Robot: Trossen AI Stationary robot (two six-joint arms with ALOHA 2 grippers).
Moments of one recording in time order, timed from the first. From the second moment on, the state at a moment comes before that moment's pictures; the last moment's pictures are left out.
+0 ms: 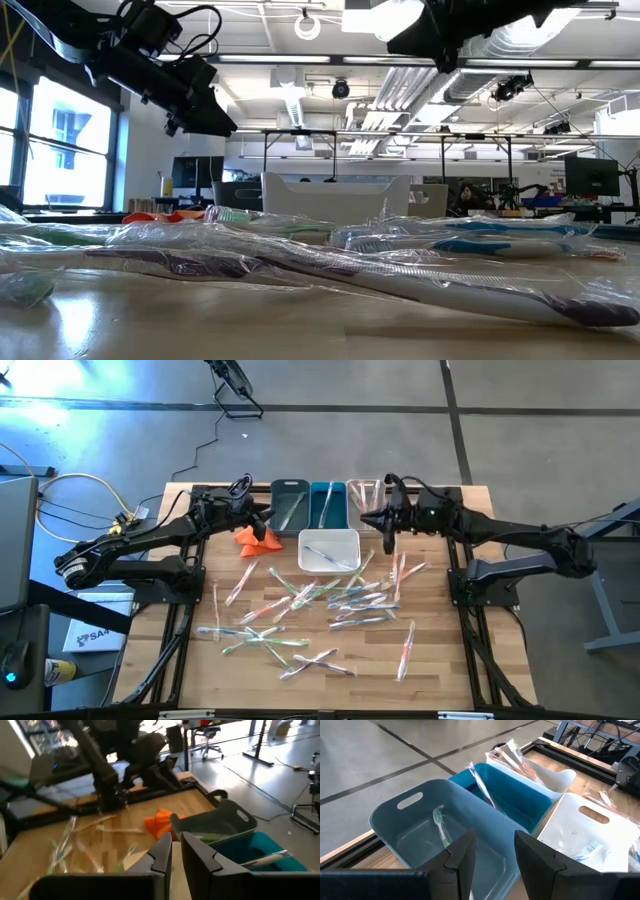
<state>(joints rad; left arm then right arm) 0.62 0.97 0.50 0.15 0.03 -0.16 -0.32 1.06 0.82 0.00 -0.11 0.09</state>
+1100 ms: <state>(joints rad) 0.62 0.97 0.50 0.16 0.03 -0.16 -0.23 1.26 0.82 -0.41 -0.19 0.10</state>
